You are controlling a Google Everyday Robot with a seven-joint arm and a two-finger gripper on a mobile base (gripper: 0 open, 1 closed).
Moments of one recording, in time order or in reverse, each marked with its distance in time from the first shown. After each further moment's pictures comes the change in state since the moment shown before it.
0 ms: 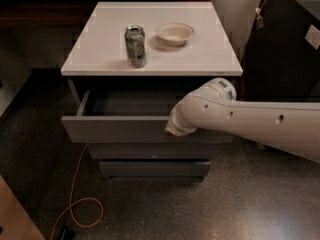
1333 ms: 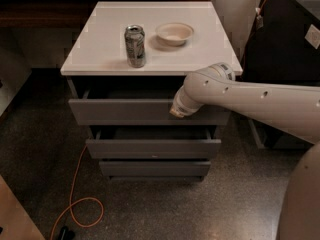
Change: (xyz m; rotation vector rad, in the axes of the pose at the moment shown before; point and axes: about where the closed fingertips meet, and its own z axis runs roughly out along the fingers) arm -0.001 -0.076 0.038 0.011 -0.003 0.037
